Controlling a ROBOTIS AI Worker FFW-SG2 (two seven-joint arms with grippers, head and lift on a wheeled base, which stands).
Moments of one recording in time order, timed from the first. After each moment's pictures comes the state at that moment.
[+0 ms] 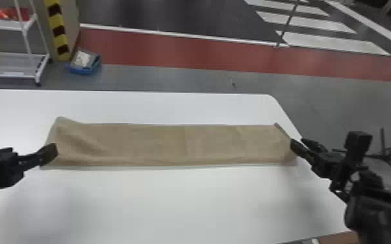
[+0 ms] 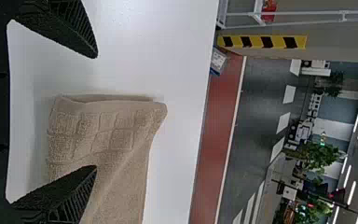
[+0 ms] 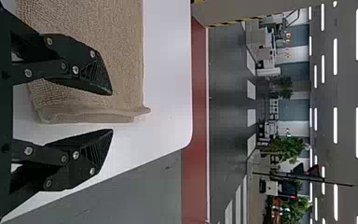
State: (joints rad) left arm 0.06 0.06 0.17 -1.94 0.17 0.87 -0.18; right arm -0.11 -0.27 -0.55 -1.28 0.01 0.24 0.63
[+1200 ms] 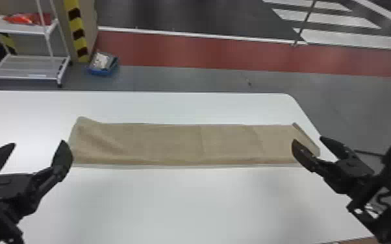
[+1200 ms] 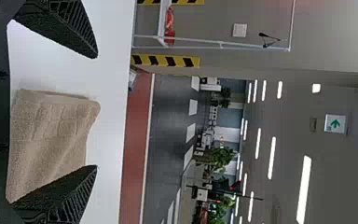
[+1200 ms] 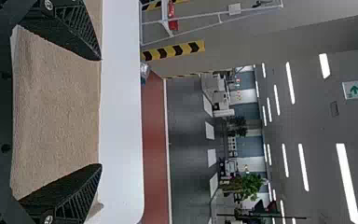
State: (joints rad) left arm 0.46 0.06 0.07 -2.14 0.16 0.20 -0.01; right arm 0.26 -0.08 -0.52 -1.98 -0.20 0.40 0.65
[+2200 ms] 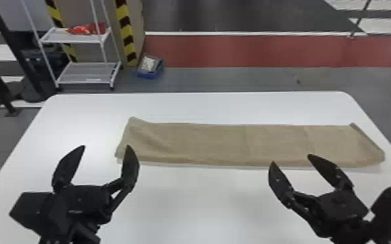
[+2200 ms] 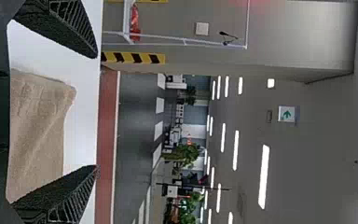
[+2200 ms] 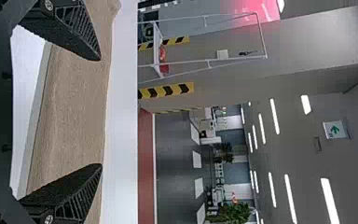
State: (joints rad) left arm 0.59 0.07 -0.05 -2.12 0.06 -0.11 0.08; right arm 0.59 0.00 -0.07 -2.20 -0.12 0.16 0.36
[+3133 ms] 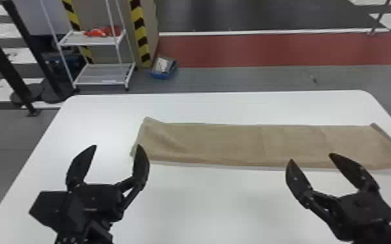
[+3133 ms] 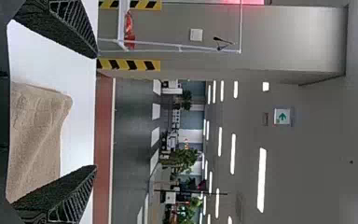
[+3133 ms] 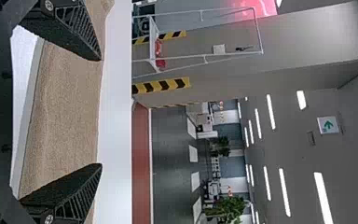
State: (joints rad) left arm 0.59 0.08 -0.04 -2.11 0.05 -0.13 0.10; right arm 0.61 0.00 -0.06 -2.25 -0.11 0.16 0.32
